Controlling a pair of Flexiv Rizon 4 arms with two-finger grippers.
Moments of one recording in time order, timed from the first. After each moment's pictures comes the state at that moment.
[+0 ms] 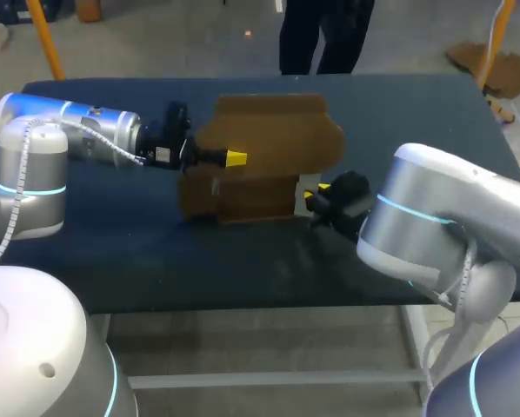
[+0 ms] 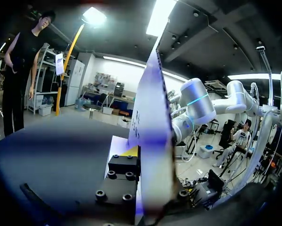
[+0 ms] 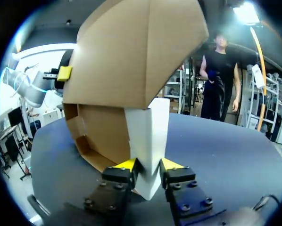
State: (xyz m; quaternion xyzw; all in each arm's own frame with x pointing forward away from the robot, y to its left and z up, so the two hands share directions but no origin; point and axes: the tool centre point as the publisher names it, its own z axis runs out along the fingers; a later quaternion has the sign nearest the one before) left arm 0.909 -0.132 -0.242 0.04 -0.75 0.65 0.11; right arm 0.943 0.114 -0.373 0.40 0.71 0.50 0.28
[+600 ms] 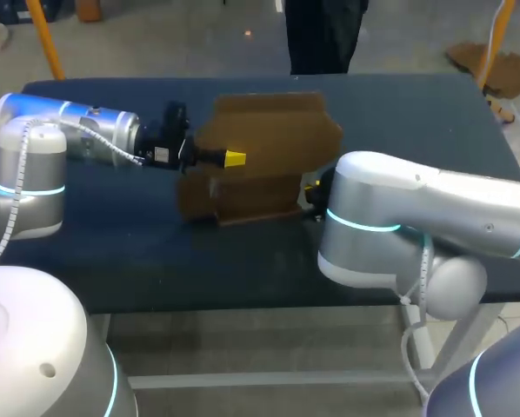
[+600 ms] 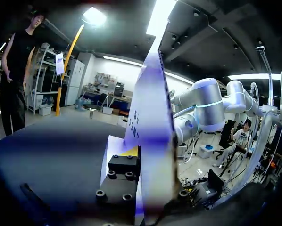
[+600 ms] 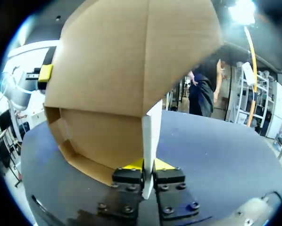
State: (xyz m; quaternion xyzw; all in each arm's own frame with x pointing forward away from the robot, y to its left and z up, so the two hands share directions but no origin) left arm 0.909 -0.129 -0.242 0.04 -0.75 0.65 0.11; right arm 0.957 0.116 -0.373 0.44 0.70 0.47 0.31
